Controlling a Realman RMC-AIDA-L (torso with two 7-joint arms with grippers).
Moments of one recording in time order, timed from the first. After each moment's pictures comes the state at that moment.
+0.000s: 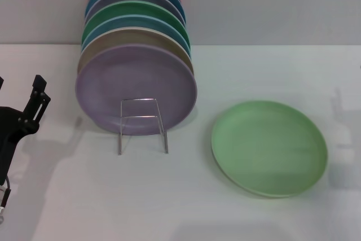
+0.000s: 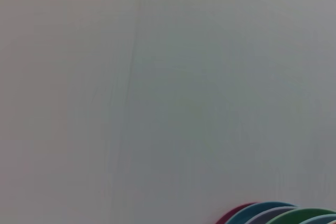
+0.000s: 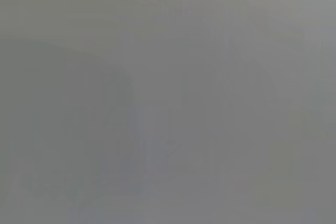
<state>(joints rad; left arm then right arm) -0.27 -2.08 -0.59 -0.30 2.13 1.47 -0.13 0.33 2.05 0.66 0.49 -1.79 -1.28 -0.50</state>
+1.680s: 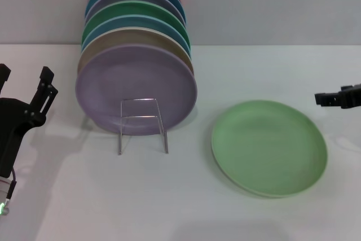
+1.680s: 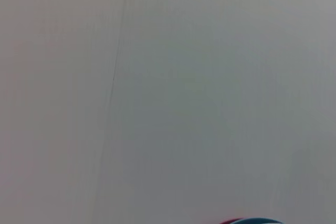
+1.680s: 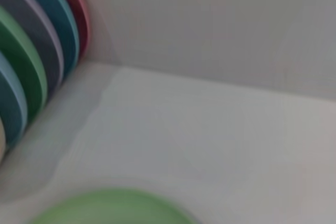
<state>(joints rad) -0.29 -2.08 -0.58 -0.30 2.13 1.49 -0.13 0.31 2.07 1.99 1.48 -2.50 1.23 -0.56</state>
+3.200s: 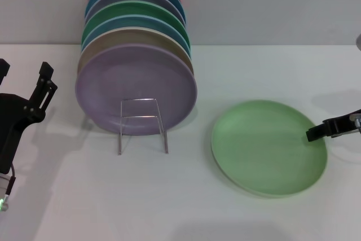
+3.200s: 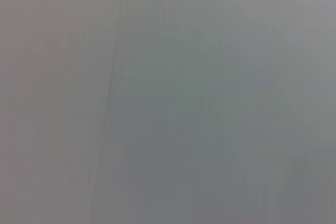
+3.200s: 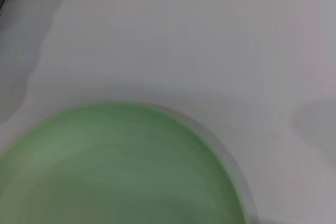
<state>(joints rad) -0.31 -2.07 -0.58 -0.29 2.13 1.50 -0.13 0.53 2.05 2.05 1.15 -2.66 1.33 -0.43</state>
